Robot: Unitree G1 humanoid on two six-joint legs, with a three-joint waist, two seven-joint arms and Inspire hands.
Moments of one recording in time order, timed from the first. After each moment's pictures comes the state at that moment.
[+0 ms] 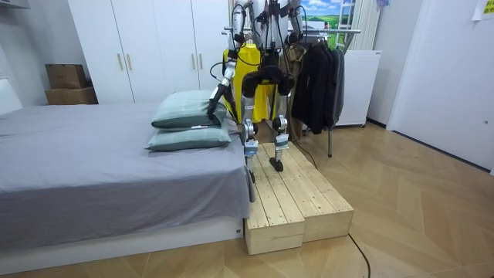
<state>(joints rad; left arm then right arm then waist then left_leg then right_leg) 0.12 0.26 0.15 1.33 0.23 0.36 0.32 -0.20 -0.30 0.24 0.06 -0.72 0.09 -0.05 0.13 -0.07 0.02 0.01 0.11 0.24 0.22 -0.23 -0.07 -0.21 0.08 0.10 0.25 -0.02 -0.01</state>
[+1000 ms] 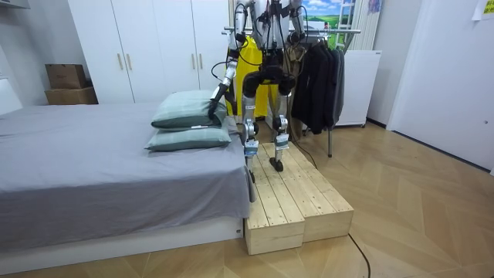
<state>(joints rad) 0.13 0.26 0.17 1.32 0.23 0.34 0.34 -0.20 -0.35 0.10 0.14 -0.51 0.08 -0.05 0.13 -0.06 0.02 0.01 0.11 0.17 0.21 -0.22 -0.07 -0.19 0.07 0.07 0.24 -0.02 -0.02</state>
